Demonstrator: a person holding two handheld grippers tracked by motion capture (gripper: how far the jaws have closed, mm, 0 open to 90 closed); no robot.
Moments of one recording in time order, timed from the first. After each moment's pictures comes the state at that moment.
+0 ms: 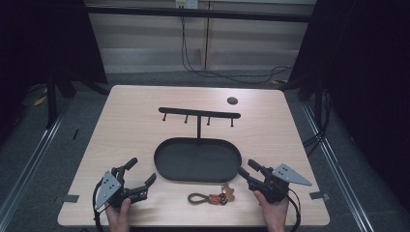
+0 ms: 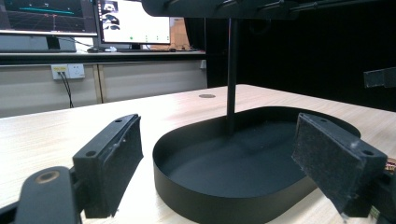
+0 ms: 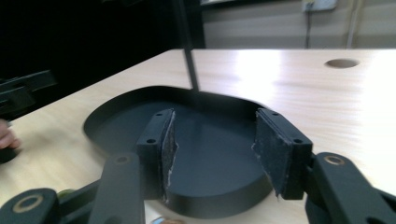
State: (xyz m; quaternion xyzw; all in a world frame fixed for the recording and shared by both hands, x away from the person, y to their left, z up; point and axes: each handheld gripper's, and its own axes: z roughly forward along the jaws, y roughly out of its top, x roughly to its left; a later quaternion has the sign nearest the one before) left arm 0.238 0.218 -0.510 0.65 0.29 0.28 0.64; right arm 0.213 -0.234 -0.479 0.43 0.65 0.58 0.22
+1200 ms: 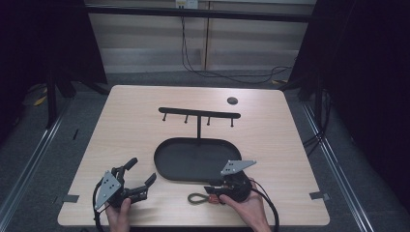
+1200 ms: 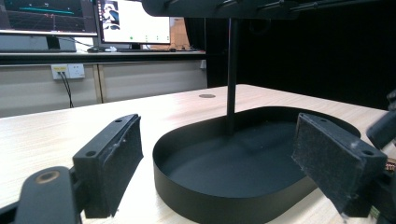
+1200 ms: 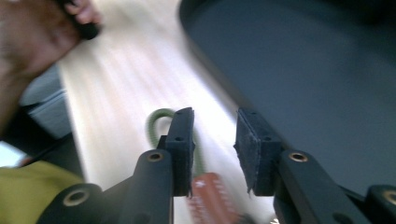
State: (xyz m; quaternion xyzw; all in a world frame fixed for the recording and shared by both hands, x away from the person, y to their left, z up) left arm 0.238 0.218 -0.510 0.65 0.29 0.28 0.64; right arm 0.238 -0.144 -0.471 0.33 0.84 0.43 0.02
